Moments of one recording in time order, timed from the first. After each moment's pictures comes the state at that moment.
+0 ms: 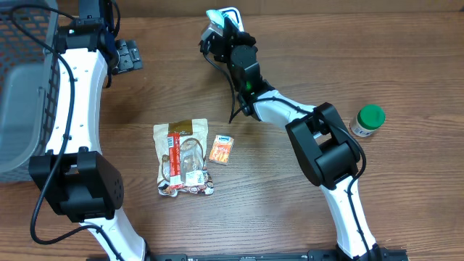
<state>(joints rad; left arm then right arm) 0.07 1.97 1.93 -1.09 -0.23 -0.25 0.53 2.39 1.62 0.77 0.31 -0.85</state>
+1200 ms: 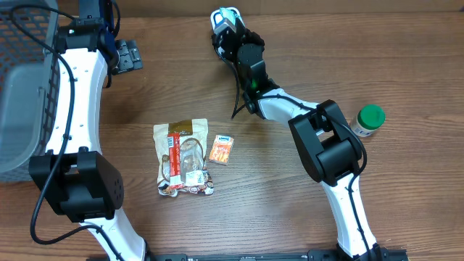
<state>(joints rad) 0.07 1.97 1.93 -1.09 -0.23 -0.25 0.49 2.40 1.62 0.73 0.35 -0.65</state>
